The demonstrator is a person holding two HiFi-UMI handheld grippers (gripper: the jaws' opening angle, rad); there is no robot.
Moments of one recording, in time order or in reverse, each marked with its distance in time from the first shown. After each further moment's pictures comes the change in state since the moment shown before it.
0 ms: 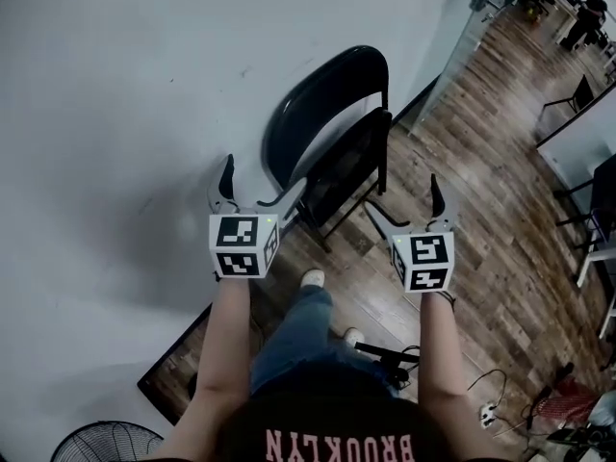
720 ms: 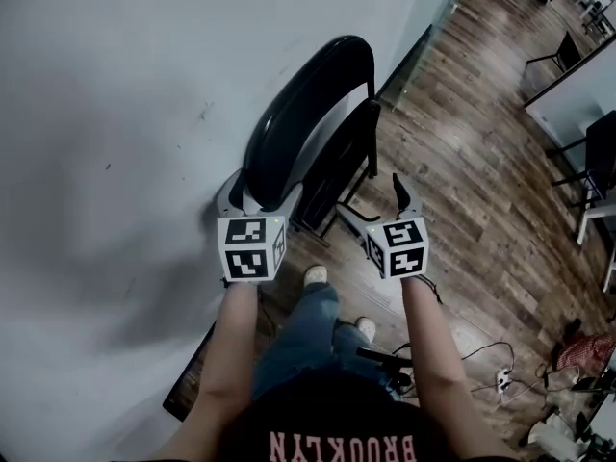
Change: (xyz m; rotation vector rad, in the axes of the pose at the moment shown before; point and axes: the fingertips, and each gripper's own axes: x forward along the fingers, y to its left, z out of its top) left arm 0.112 0.007 -0.057 -0.064 0.265 -0.132; right arm 0.118 0.016 -0.054 0.213 0.185 0.063
